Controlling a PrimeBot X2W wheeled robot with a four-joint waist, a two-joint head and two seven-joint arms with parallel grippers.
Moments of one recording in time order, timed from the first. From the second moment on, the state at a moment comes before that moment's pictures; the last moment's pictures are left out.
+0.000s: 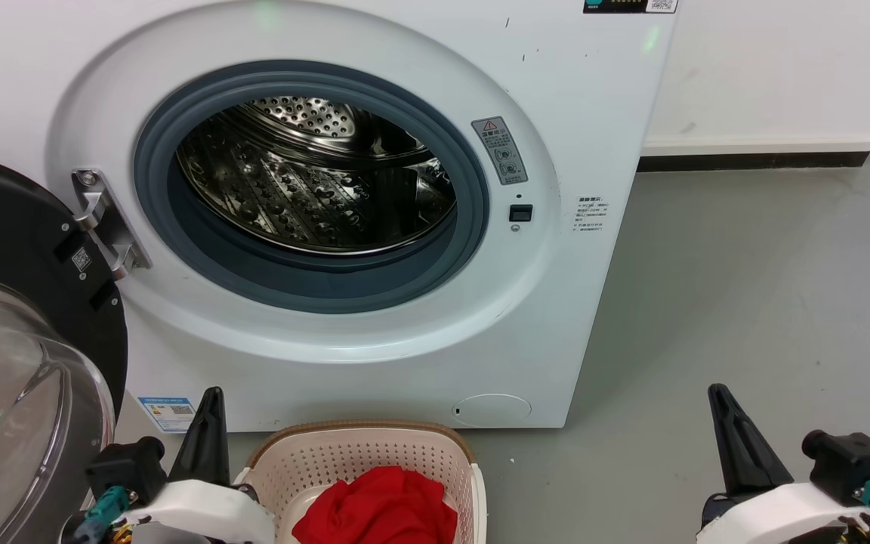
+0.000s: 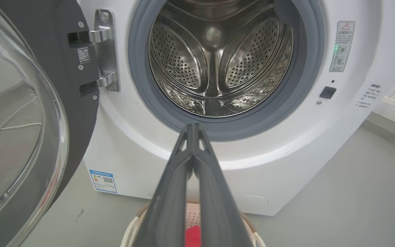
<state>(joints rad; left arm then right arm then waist) 0.02 0.18 -0.09 0.11 -0.36 0.06 -0.15 0.08 -0.06 0.02 0.02 0.22 0.13 -0.07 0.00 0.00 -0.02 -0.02</state>
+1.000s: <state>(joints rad) -0.02 0.13 -0.02 0.16 -0.83 -0.01 -0.05 0.02 -0.08 0.00 0.10 0.76 0.13 -0.03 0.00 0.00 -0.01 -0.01</state>
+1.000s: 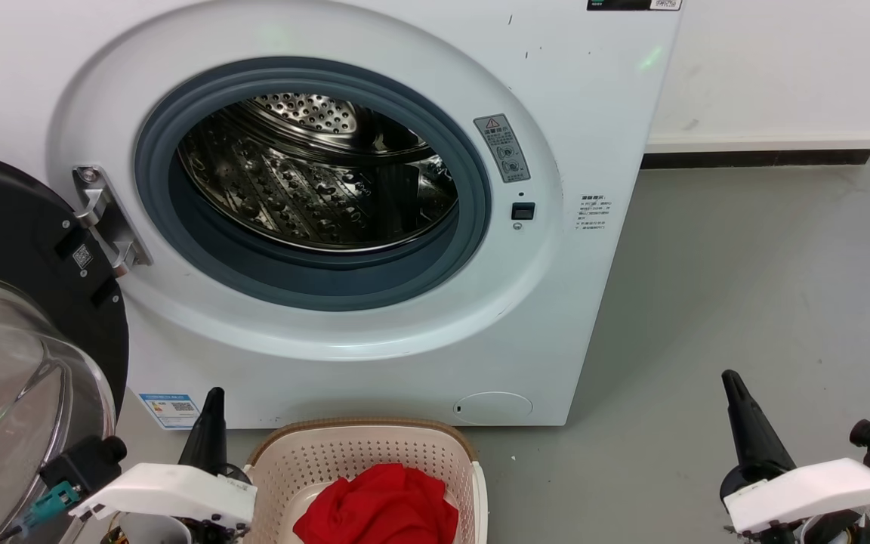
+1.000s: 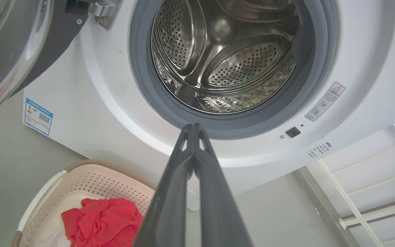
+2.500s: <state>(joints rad) -0.07 0.08 0.06 0.21 -1.30 -0.08 0.05 -0.05 -0.08 -0.04 0.19 1.30 0.13 0.03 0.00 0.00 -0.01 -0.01</state>
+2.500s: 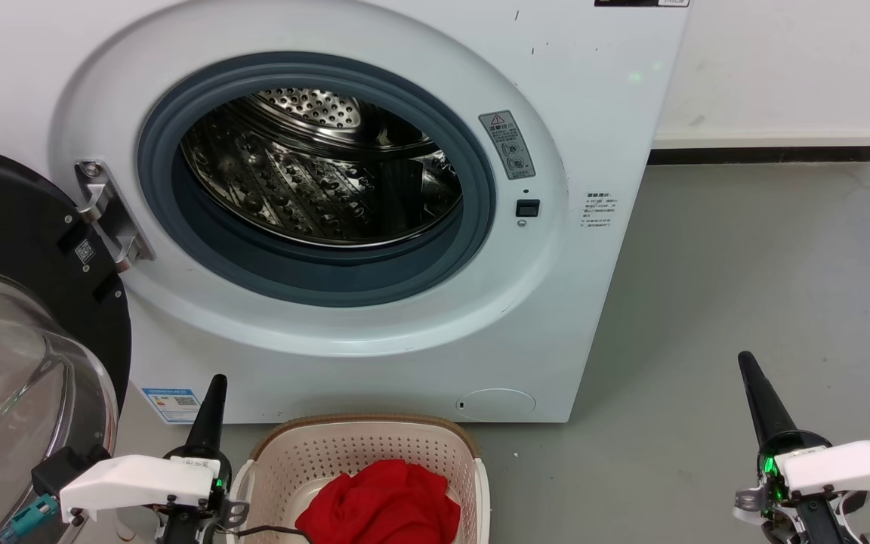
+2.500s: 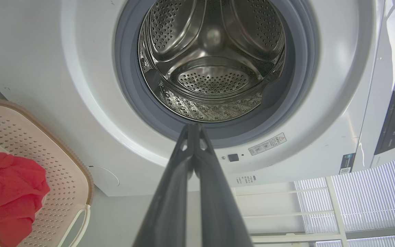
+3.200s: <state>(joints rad) -0.09 0.06 0.09 0.23 -1.47 -0.11 0.08 -0.08 -0.08 -0.06 0.22 1.48 0.13 0.06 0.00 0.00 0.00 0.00</state>
